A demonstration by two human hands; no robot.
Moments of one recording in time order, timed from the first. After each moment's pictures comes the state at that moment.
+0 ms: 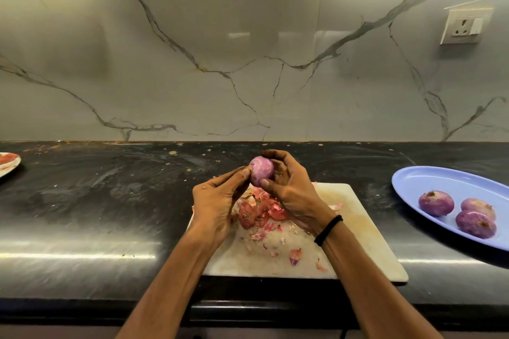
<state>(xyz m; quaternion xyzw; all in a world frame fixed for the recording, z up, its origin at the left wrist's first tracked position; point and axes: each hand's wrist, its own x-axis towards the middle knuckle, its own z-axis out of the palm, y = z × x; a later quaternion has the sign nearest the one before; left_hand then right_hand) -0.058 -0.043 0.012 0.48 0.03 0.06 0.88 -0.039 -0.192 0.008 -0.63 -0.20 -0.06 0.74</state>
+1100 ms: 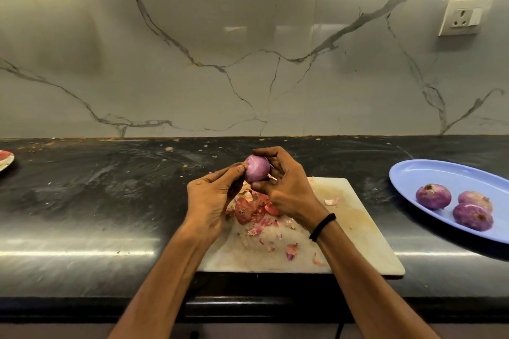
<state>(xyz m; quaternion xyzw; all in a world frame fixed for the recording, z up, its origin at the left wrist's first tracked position) -0.059 -0.043 0.016 0.49 0.05 0.06 0.87 -0.039 -0.192 0.003 -0.75 -0.23 -0.16 0.61</state>
